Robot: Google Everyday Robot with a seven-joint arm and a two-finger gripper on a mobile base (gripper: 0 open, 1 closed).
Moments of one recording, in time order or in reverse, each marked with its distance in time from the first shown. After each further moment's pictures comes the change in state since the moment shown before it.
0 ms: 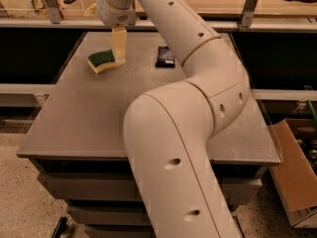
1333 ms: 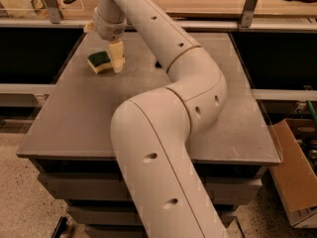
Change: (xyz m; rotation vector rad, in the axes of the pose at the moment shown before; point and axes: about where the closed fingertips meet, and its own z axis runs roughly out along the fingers) arm 0.012 0.007 0.056 -0.083 0.023 -0.016
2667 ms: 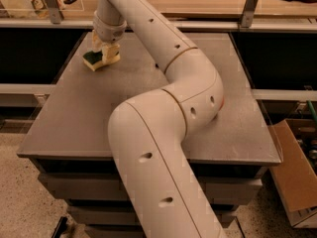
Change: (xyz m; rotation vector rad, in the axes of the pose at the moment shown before) arm 0.003 0.005 0.009 -0.032 0.013 0.008
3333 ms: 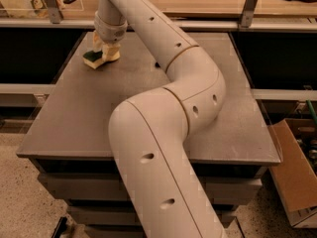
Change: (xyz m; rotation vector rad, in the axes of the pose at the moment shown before) arm 0.005 0.007 -0.005 -0.015 0.016 -0.009
